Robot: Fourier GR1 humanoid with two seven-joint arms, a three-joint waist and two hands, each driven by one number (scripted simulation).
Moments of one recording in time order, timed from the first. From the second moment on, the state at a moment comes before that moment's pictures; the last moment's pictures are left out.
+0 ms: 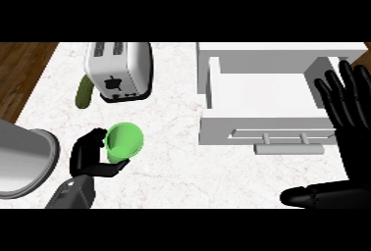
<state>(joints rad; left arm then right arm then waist) -0.37 0.14 0.26 -0.48 0.17 -0.28 -0.97 -0.12 -0.09 -0.06 -2.10 -0.16 0.12 0.21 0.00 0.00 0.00</state>
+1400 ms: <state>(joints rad) -0.39 0.01 0.00 -1.45 0.28 -0.03 -0.33 -0.08 -0.10 -0.10 -2.07 -0.17 0.15 0.17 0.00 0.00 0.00</state>
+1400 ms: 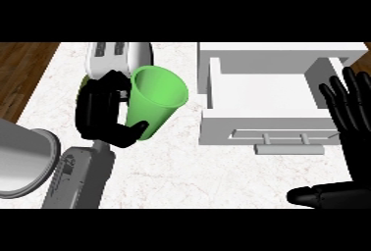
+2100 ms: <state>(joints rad) -0.79 0.00 -0.03 -1.28 0.21 0.18 -0.17 -0.09 -0.11 -0.11 -2.07 -0.19 0.16 0.18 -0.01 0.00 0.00</state>
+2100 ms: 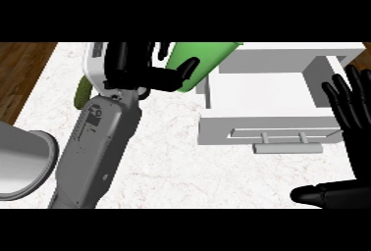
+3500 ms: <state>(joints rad) -1.26 0.00 -0.28 -0.54 0.47 0.39 -0.33 -0.12 -0.11 -0.09 -2.03 -0.18 0.17 0.14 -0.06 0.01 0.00</state>
